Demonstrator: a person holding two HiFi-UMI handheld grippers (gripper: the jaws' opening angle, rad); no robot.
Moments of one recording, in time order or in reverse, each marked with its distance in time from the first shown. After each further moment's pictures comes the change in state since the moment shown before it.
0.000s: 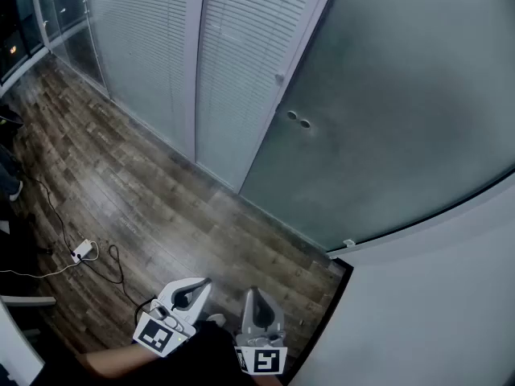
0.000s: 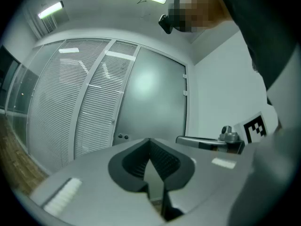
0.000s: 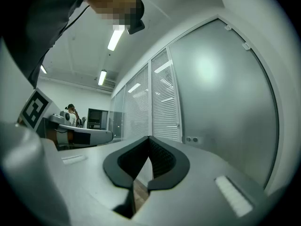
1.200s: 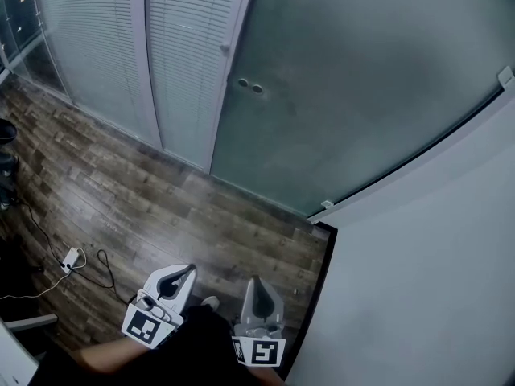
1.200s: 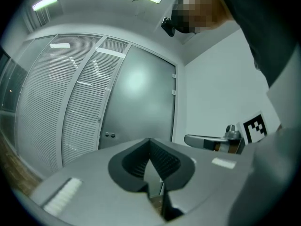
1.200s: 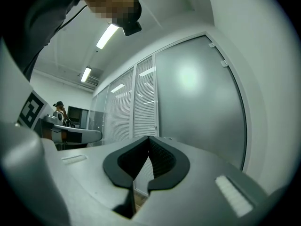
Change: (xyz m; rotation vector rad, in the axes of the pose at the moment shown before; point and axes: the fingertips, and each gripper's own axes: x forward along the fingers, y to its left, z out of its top) left arm -0.015 -0.050 -0.005 0.012 0.016 -0.123; right arm -0.085 -0.028 0.003 0.012 -0.025 -0.251
